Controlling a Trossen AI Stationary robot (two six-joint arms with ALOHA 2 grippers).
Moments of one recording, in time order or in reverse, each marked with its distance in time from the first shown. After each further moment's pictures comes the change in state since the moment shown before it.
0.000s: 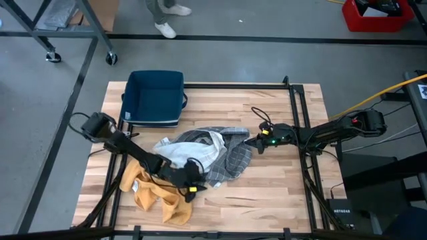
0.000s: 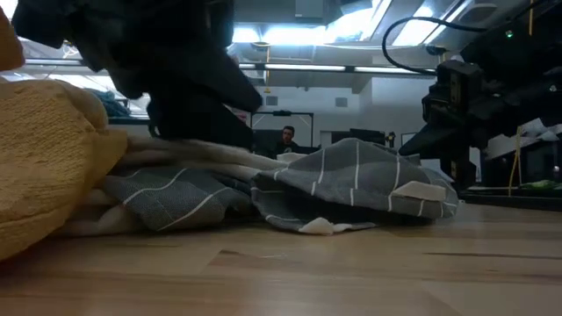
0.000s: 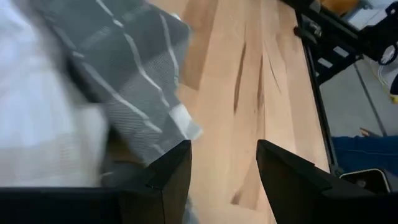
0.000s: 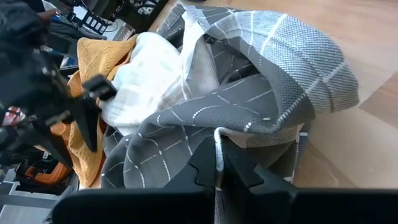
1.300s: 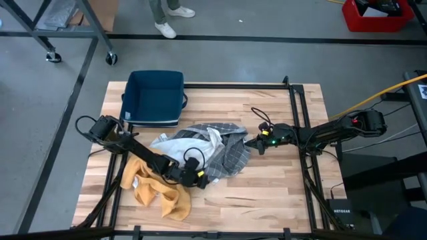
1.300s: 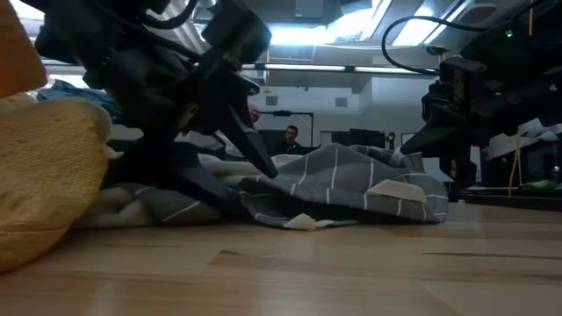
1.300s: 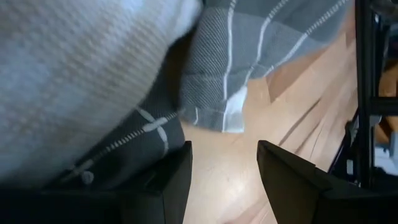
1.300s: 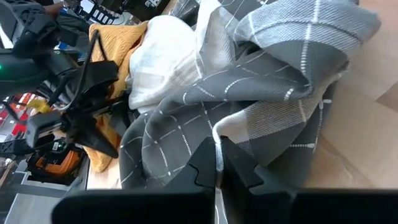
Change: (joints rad) left arm 0.051 0.098 0.063 -0.154 -0.004 -0.849; right arm 0.000 -0.002 0.002 0.000 -0.052 0.000
